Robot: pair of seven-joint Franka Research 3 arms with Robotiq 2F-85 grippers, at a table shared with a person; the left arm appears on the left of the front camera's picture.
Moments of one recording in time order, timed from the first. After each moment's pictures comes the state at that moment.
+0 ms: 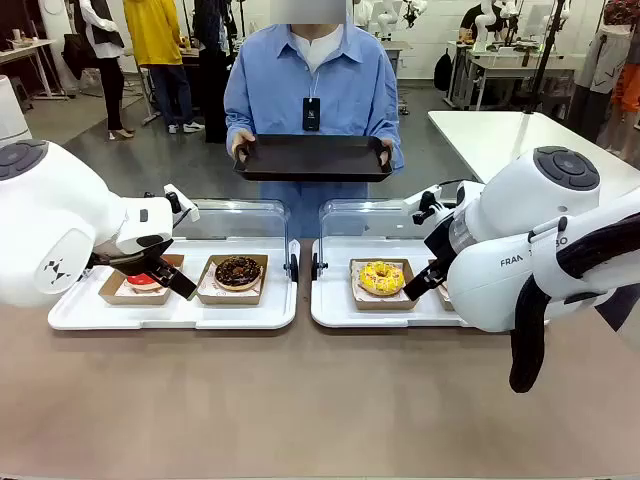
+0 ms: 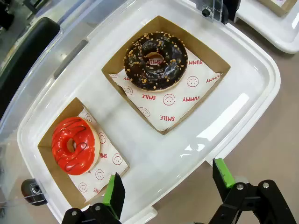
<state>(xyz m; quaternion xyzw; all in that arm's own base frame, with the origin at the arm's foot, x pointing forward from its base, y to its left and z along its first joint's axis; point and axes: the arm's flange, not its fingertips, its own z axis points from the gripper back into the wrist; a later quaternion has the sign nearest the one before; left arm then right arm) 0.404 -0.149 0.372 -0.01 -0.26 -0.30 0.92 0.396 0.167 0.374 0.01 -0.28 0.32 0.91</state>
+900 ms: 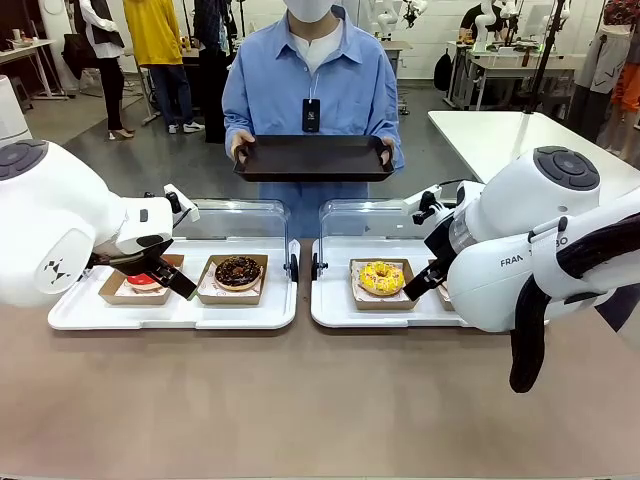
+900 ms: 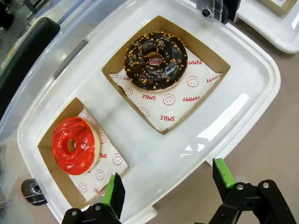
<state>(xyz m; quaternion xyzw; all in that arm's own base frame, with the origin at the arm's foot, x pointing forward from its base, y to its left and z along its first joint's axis) 0.404 -0.149 0.372 -0.01 -0.26 -0.30 0.92 0.396 0.167 0.374 0.01 -0.28 0.32 0.91</state>
